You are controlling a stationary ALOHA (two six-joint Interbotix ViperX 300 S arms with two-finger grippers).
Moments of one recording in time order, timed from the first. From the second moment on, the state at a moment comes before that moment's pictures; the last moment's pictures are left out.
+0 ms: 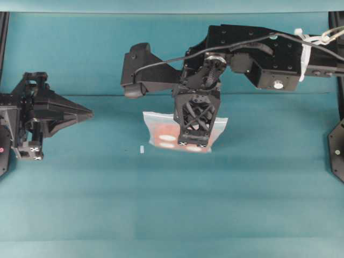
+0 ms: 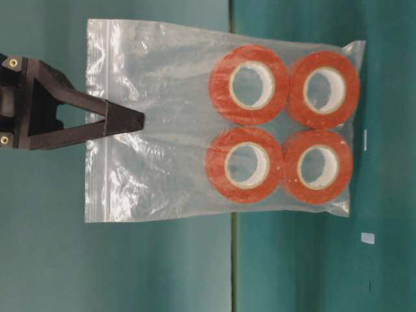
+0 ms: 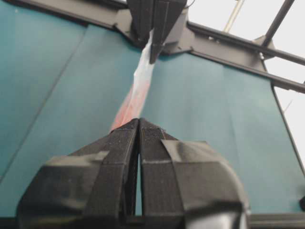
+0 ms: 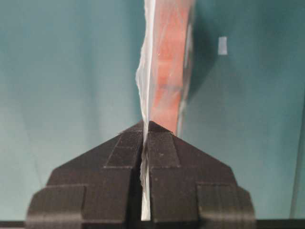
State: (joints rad) left arm 0.07 -0.72 1.18 0.01 -0.43 -0.28; right arm -0.13 0.16 -0.11 0.20 1.33 -0.10
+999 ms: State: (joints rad) left arm 0.08 -0.54 1.08 0.01 -0.29 -0.40; right arm -0.11 0.16 -0.08 0.20 1.29 -0.11
